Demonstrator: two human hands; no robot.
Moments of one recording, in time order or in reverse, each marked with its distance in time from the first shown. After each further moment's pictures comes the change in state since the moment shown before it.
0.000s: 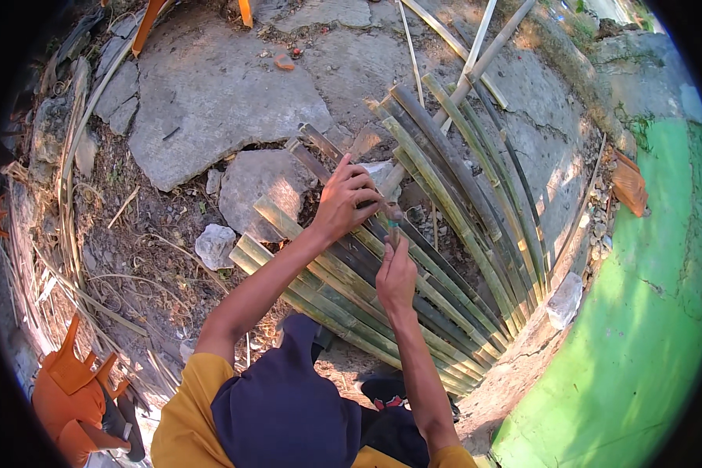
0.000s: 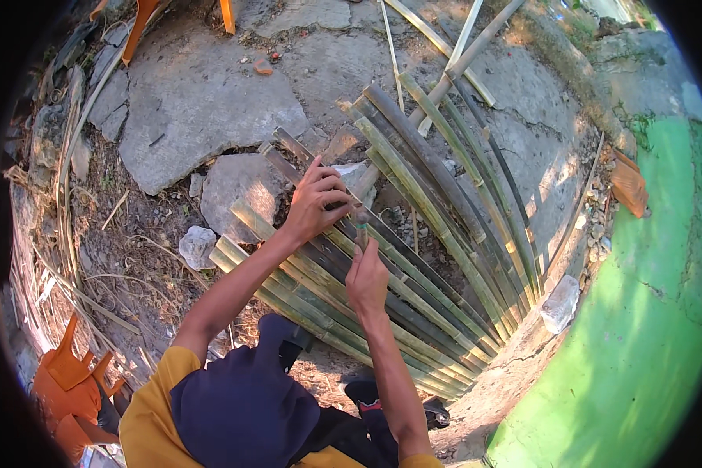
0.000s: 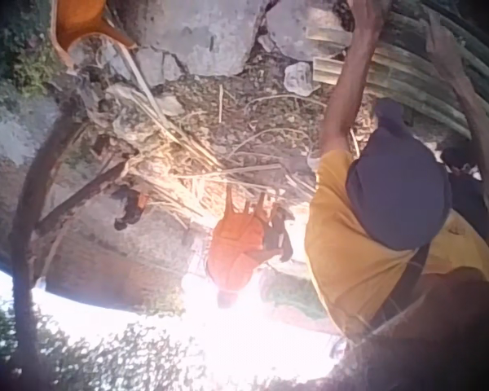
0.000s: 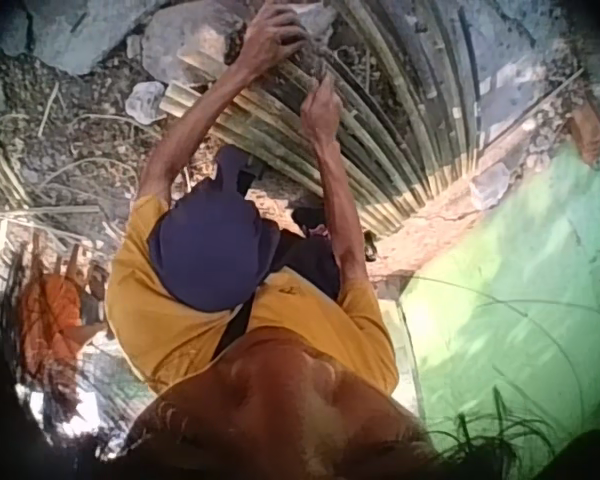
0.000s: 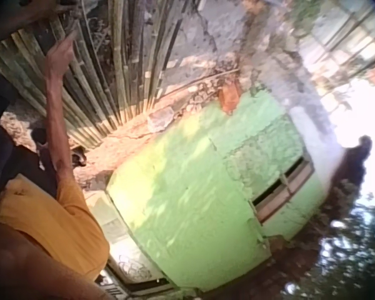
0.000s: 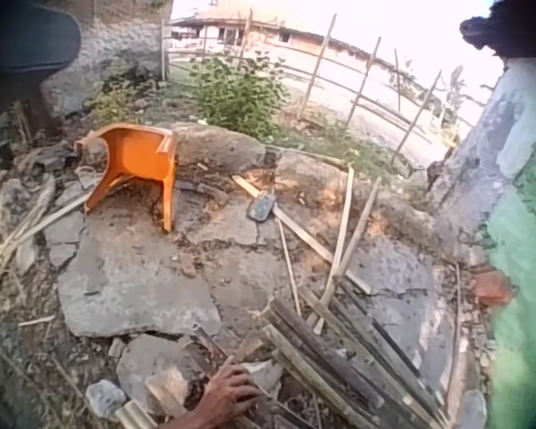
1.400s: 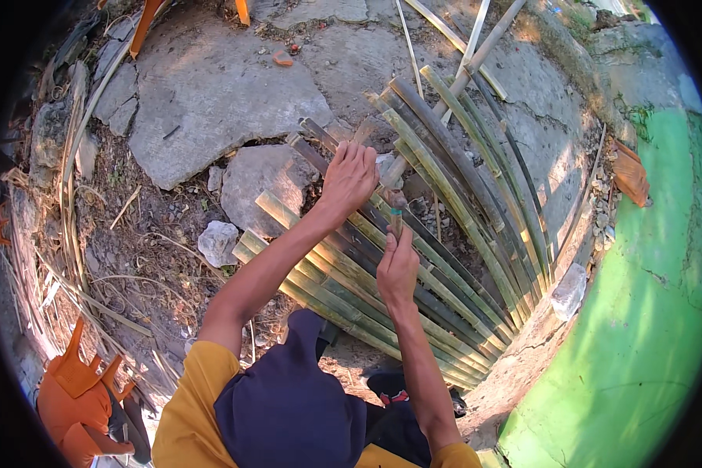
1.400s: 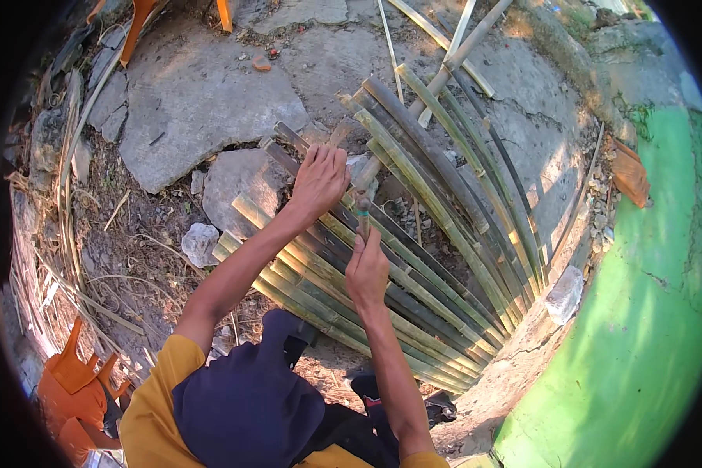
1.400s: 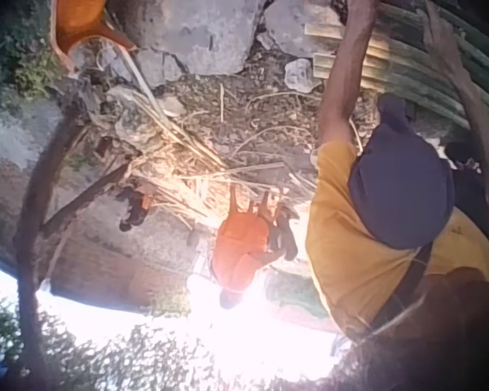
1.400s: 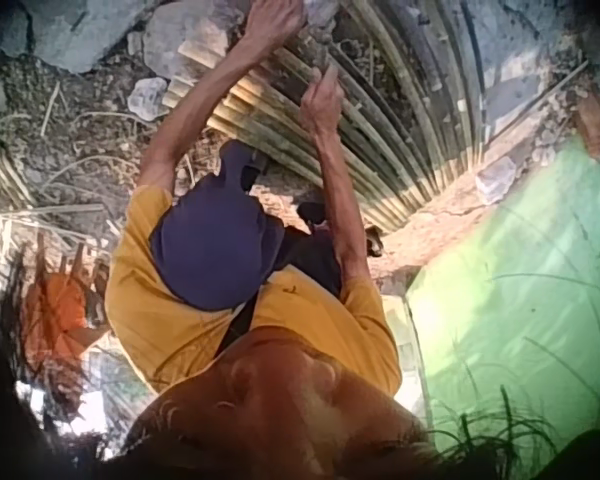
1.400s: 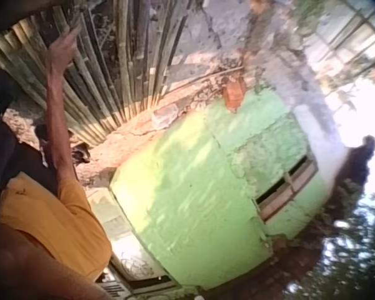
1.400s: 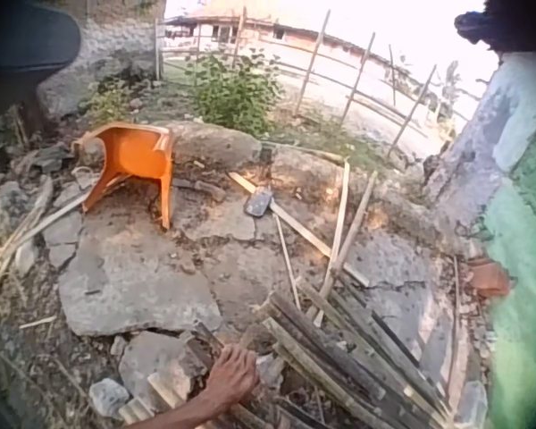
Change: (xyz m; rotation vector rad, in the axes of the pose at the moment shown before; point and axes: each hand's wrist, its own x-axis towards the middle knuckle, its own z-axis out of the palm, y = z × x) left_hand 0.021 -0.014 0.017 0.510 -0.129 -0.032; right_hand 0.003 -0.021 0.001 0.069 0.082 0.013
